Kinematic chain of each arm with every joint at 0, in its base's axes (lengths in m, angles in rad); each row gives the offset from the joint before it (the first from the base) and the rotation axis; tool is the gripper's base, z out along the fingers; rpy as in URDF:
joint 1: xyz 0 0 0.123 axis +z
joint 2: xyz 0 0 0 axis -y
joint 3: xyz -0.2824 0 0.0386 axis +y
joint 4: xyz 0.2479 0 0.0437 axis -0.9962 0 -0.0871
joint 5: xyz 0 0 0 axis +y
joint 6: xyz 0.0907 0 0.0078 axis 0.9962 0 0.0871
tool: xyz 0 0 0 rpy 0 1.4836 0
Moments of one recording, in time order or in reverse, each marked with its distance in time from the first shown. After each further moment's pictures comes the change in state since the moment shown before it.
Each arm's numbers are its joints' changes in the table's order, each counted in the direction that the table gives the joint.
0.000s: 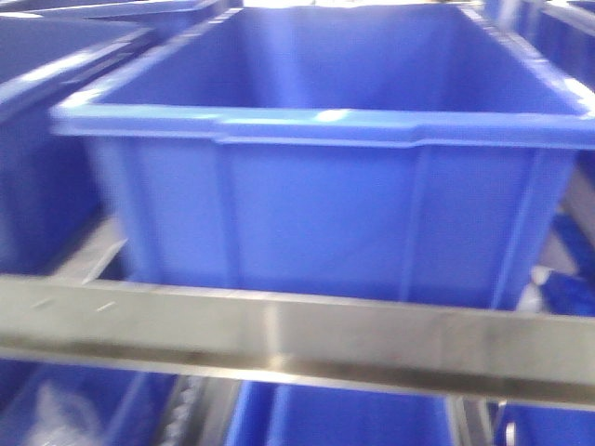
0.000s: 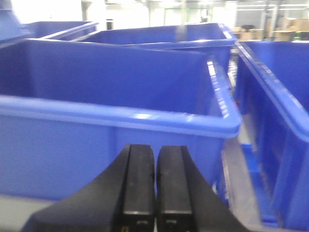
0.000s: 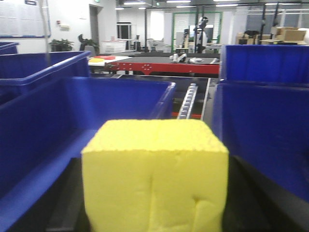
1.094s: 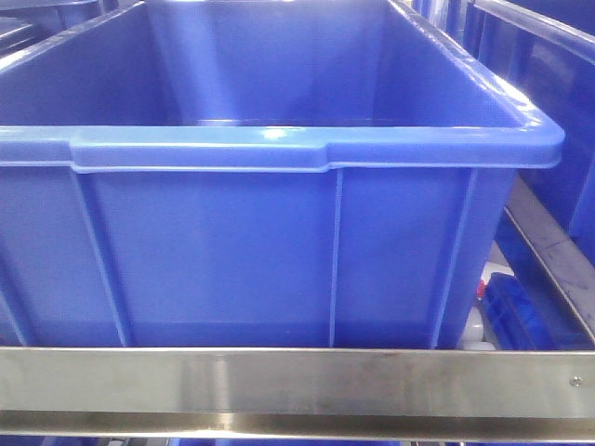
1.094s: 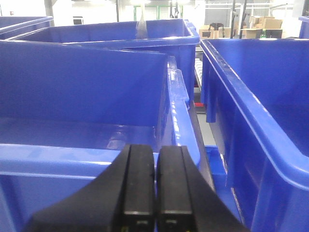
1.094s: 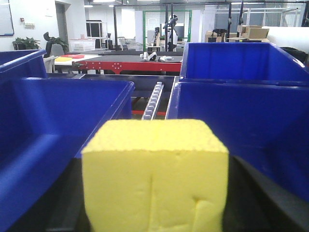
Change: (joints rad) left arm 0.000 0.000 0.000 0.000 0.000 0.000; right arm 0.000 0.000 0.000 0.000 -0.009 0.000
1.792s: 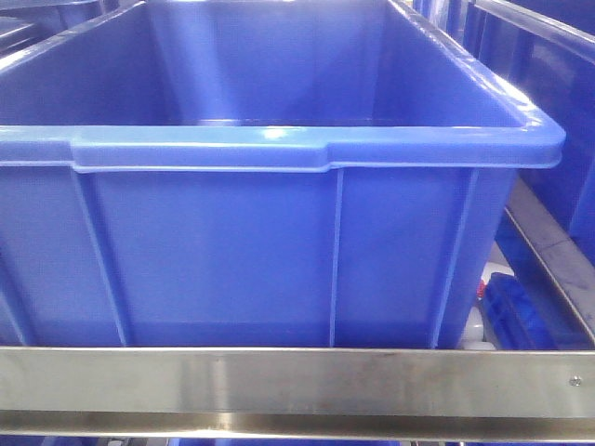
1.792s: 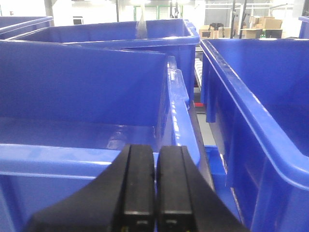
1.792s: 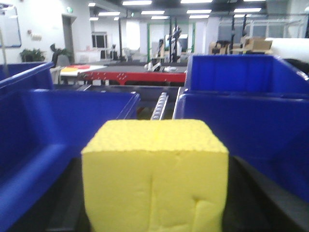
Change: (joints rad) left arm 0.000 0.000 0.000 0.000 0.000 0.000; right arm 0.024 -0.002 -0.017 0.000 -0.011 0.000
